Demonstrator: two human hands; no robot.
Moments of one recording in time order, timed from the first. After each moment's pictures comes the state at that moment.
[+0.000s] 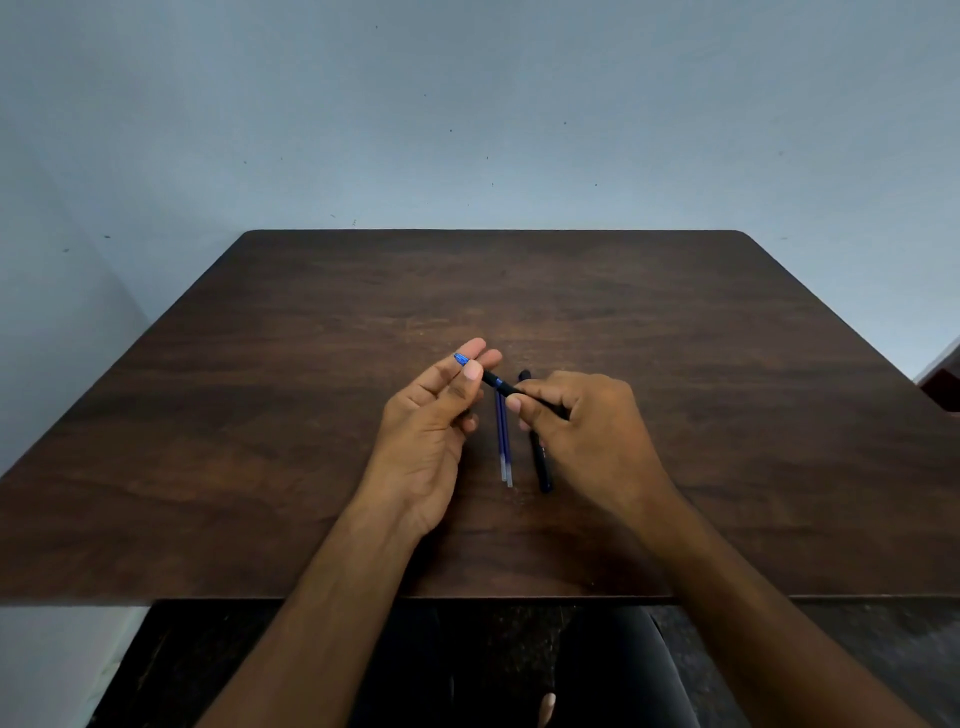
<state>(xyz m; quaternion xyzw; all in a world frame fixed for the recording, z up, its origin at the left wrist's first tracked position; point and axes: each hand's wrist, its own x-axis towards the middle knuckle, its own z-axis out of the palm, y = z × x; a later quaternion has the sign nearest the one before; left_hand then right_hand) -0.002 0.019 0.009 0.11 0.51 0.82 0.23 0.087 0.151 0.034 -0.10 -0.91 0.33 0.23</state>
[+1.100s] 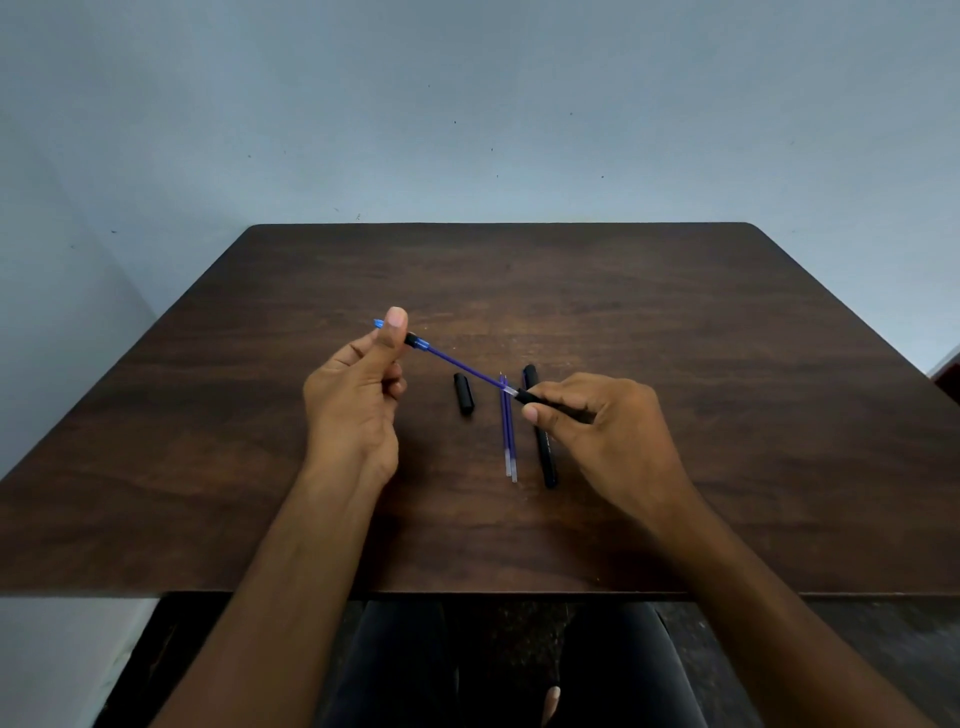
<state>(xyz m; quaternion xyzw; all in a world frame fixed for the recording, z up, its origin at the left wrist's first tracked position) -0.033 -0.001 0.033 -0.04 0.52 0.85 0.08 0.095 0.165 0.020 -0.08 -0.90 0.36 0.25</state>
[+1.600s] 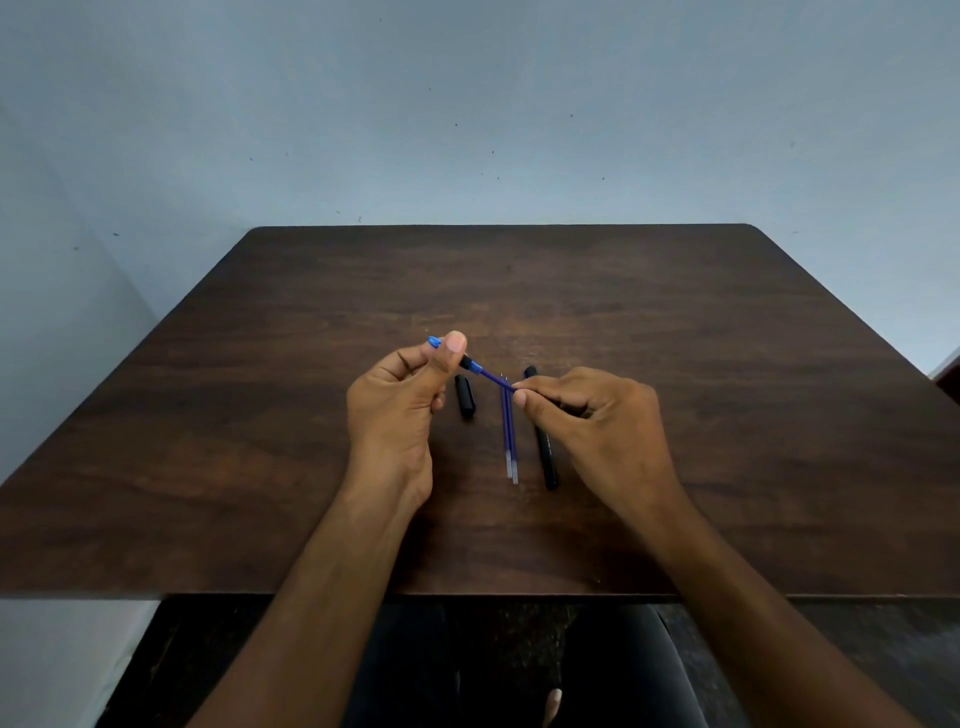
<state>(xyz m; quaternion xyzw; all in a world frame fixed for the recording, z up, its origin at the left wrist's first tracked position) -0.011 0.016 0.024 0.02 0.57 0.81 0.10 0.090 0.157 0.019 -0.10 -0.86 0.39 0.31</state>
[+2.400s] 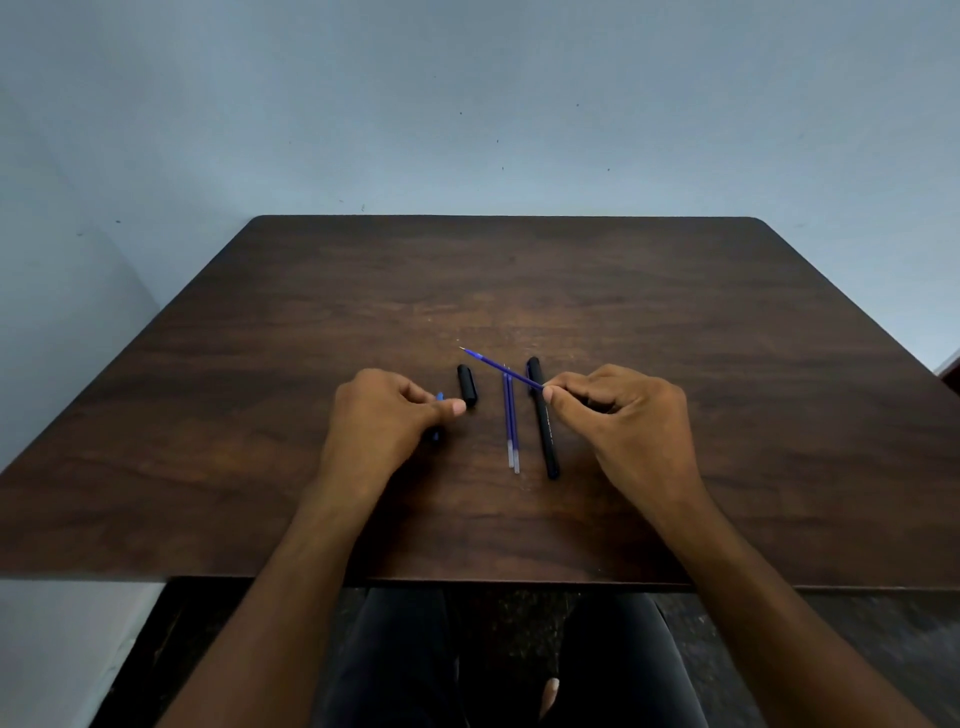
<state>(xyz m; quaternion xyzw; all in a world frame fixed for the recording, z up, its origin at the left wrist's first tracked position) -0.032 -0.011 0.012 0.06 0.90 0.43 0.08 0.099 0.170 0.010 -0.11 -0.85 0.38 0.35</state>
